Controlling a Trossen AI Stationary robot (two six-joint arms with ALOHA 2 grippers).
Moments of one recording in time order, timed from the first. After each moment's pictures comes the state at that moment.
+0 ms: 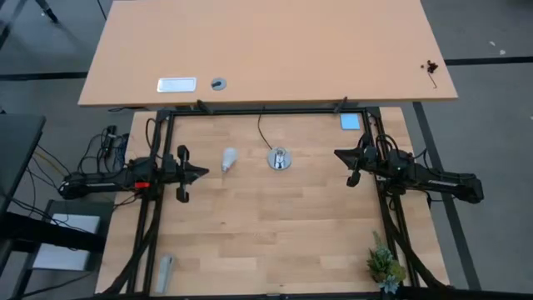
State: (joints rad) left arm 0.03 0.00 0.01 0.09 -0.05 0.02; right arm -0.20 0.01 0.01 0.05 0.19 -0.03
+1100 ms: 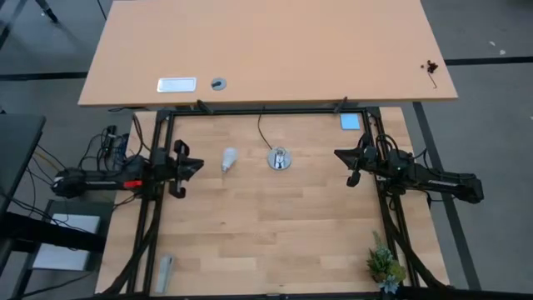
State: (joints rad) left arm 0.03 0.18 0.01 0.53 -0.06 -0.13; right arm -0.20 0.01 0.01 0.05 0.19 -0.03
